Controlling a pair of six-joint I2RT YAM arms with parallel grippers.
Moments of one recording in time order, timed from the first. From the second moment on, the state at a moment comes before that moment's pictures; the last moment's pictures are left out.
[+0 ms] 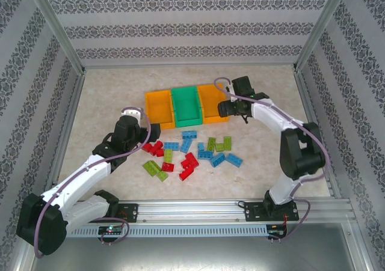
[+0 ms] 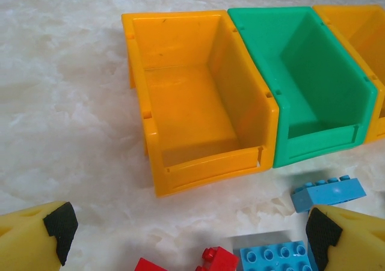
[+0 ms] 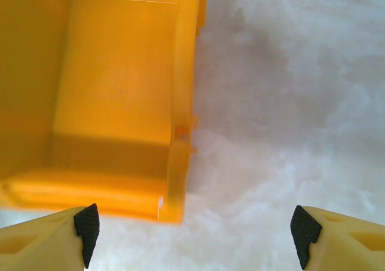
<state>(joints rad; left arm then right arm) -0.42 1.01 0.60 -0.19 -0.18 -0.33 0.29 1.68 1.21 -0.53 0.00 0.08</state>
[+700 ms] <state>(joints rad) -0.42 1.01 0.60 -0.20 -0.11 -0.34 0.59 1.45 0.90 -0.88 0.05 0.30</state>
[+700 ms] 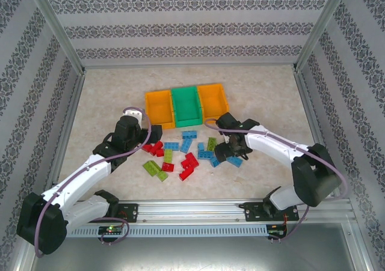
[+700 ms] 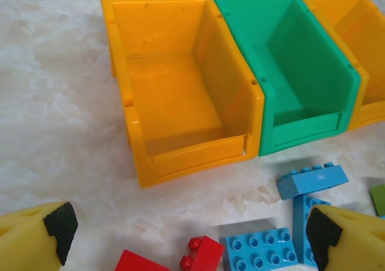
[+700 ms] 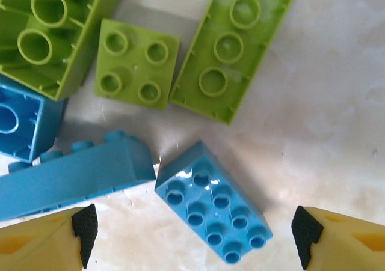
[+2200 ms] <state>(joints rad) -0.42 0.99 0.60 -0.21 -0.07 -0.35 0.68 1.49 0.84 -0.85 0.12 0.42</state>
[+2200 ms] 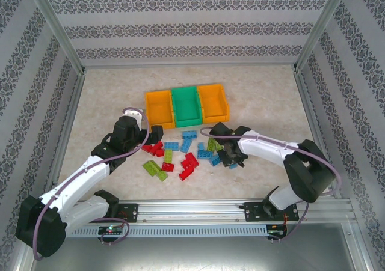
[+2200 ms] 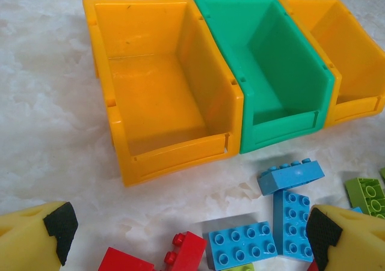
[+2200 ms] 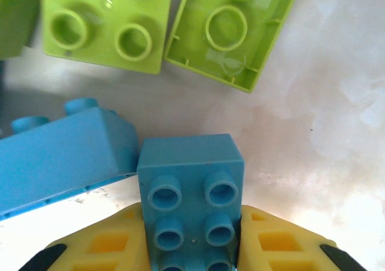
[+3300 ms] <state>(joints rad) -0.42 1.06 0.63 -0.39 -0.21 -0.38 0.41 1.90 1.48 -0.55 0.03 0.36</state>
